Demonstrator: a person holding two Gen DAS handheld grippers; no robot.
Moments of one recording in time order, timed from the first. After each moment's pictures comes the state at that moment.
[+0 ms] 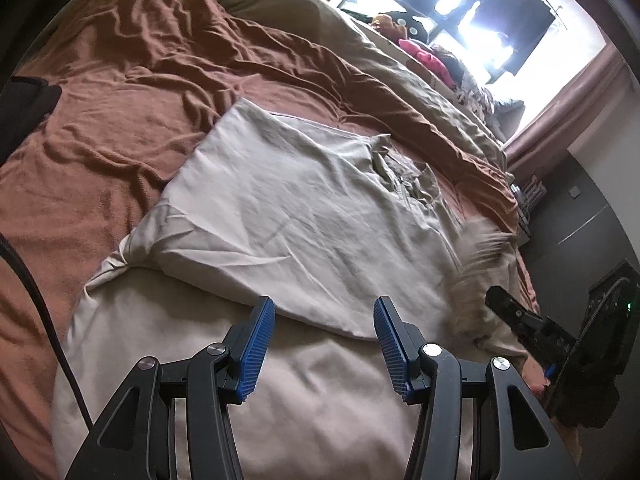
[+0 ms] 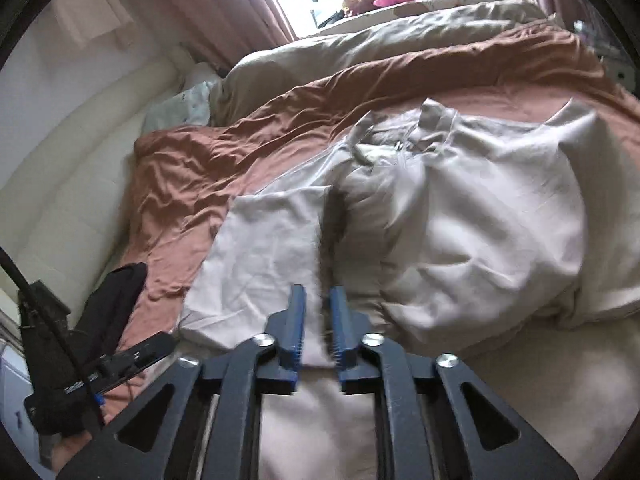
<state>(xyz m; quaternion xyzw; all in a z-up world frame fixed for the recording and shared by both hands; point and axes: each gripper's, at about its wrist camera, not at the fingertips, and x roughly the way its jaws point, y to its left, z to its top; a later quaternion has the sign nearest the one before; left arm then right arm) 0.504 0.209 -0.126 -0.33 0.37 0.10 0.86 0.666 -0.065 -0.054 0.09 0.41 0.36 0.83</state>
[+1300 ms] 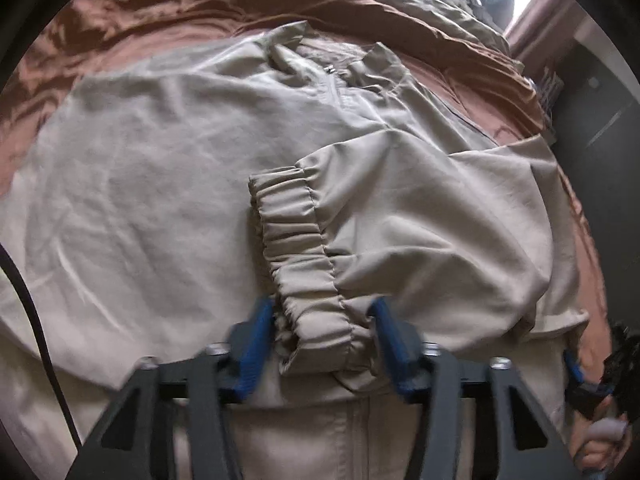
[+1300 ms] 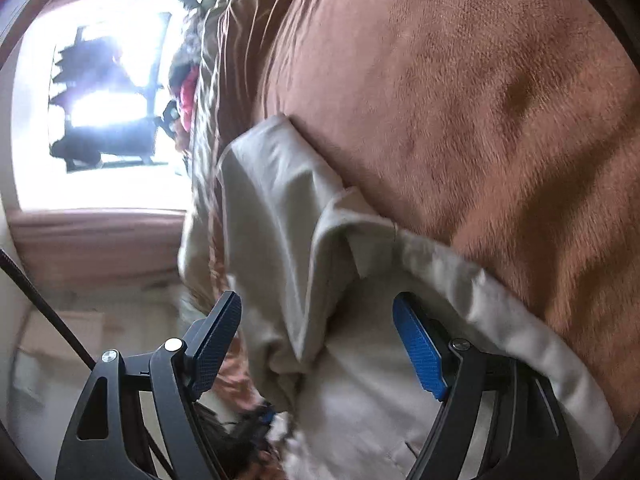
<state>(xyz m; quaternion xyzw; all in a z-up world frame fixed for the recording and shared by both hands) 0.668 0.069 -0.184 -0.19 0.50 0.07 0.84 0.725 -0.392 -0.177 0.56 0.43 0.18 0.68</state>
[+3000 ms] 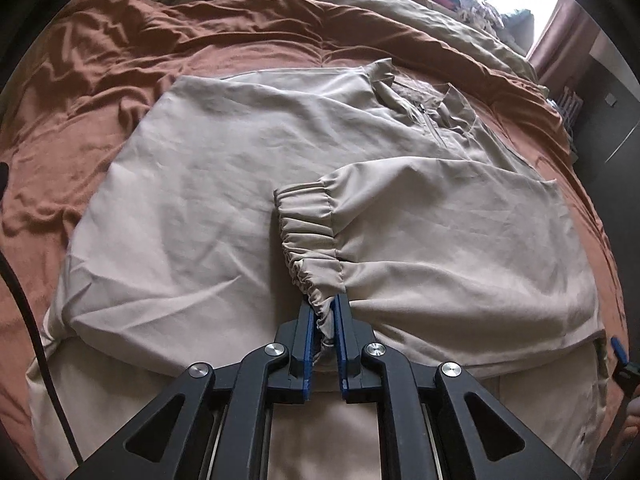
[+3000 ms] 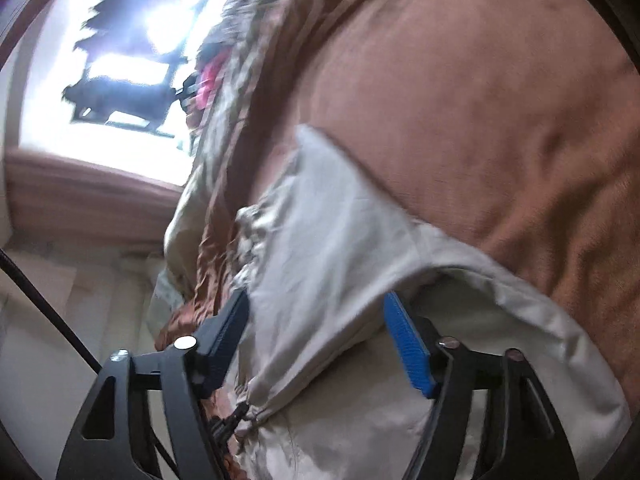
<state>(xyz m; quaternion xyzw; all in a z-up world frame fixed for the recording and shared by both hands) 0.605 0.173 -0.178 -0.19 0.48 0.11 0.85 0.710 -0.350 -0.102 0.45 0.42 0.20 0.76</state>
